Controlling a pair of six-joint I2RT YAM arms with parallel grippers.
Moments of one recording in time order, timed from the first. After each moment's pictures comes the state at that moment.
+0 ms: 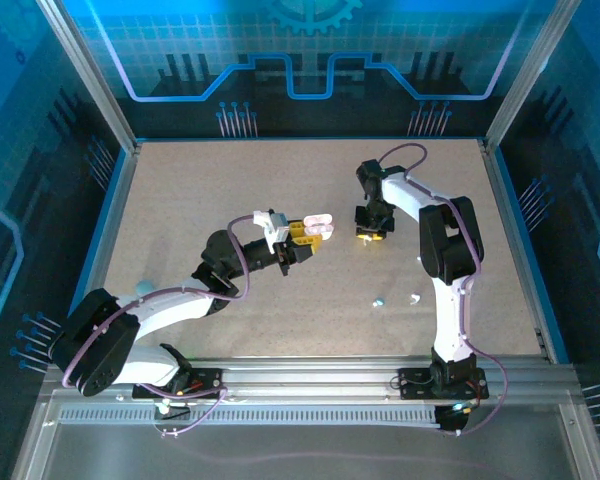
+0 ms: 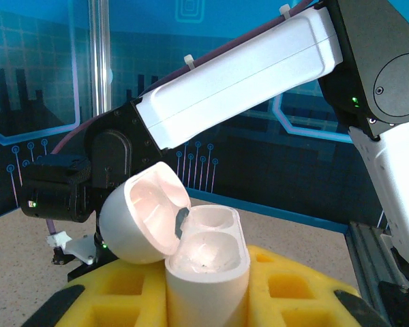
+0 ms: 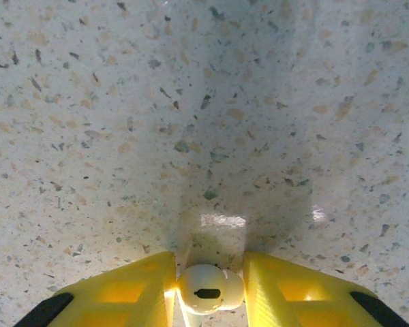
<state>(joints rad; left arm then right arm) -0.62 1.33 0.54 0.97 0.53 -0.17 0.30 2.16 1.64 -0.99 -0.03 0.46</state>
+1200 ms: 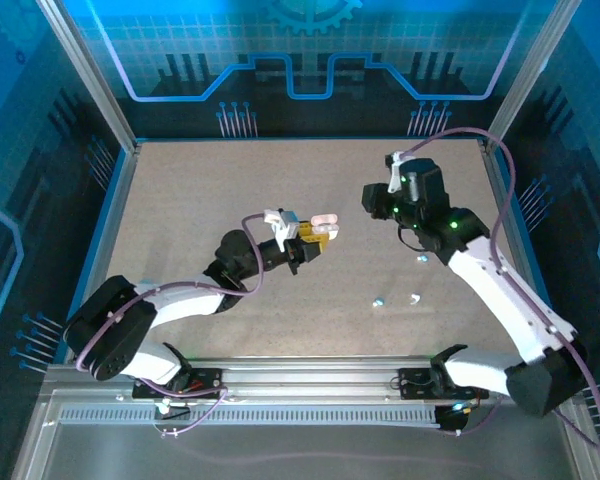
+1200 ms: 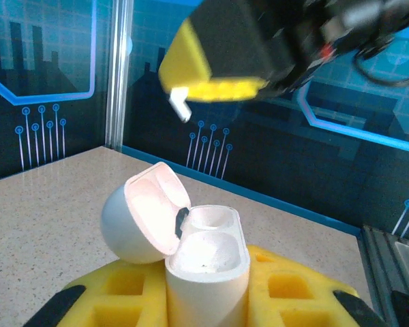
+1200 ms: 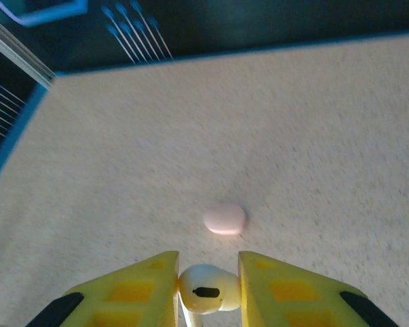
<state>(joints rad) -0.67 1.44 0.57 0.99 0.41 -0.22 0.45 1.18 1.21 -0.56 0.02 0.40</state>
